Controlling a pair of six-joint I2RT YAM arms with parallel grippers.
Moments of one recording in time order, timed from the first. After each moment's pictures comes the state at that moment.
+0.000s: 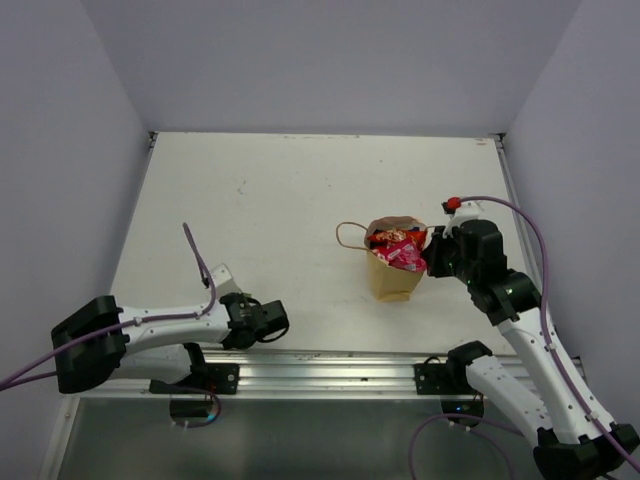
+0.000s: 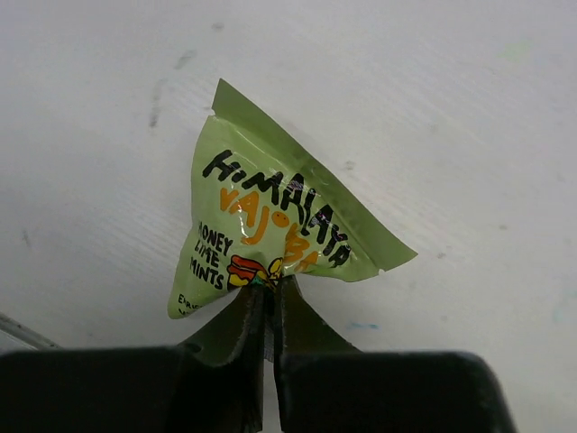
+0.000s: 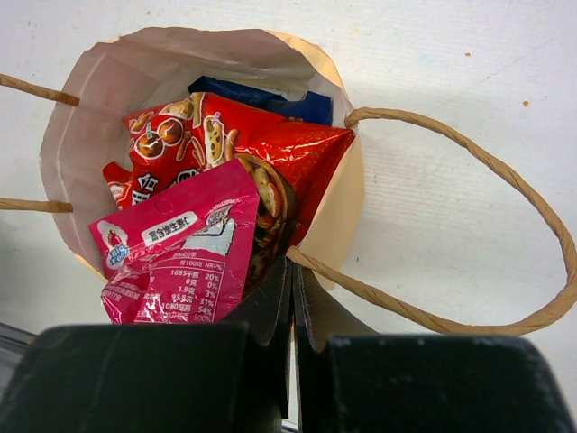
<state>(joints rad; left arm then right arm) -1.12 1.19 0.49 -0.94 -0.85 -1.79 0.34 0.75 0.83 -0.69 0.00 0.26</state>
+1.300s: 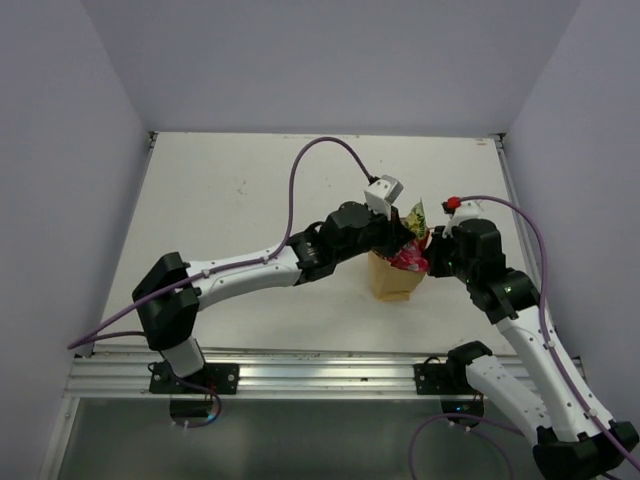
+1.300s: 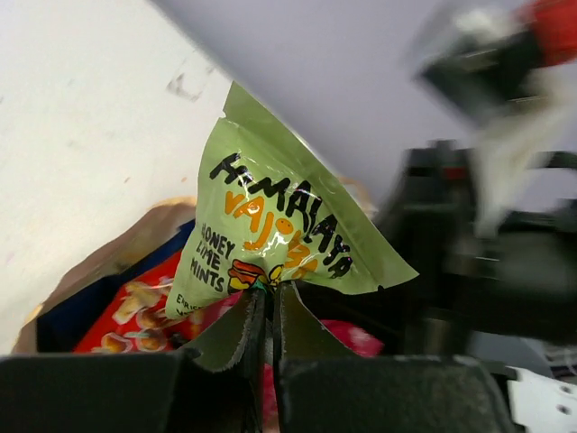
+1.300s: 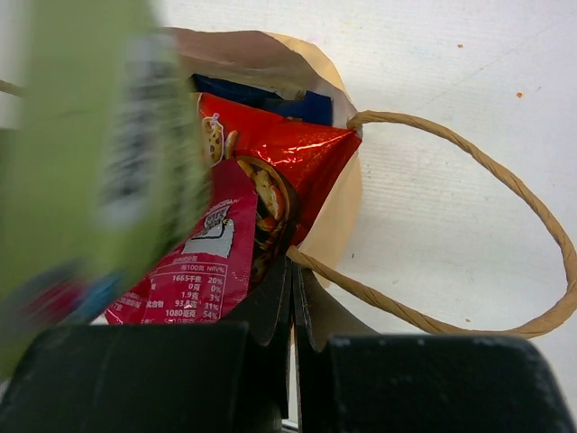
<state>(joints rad) -1.08 1.65 1.28 0.24 -0.02 -0.48 0.33 0.76 0.83 -0.70 0.02 0.27</state>
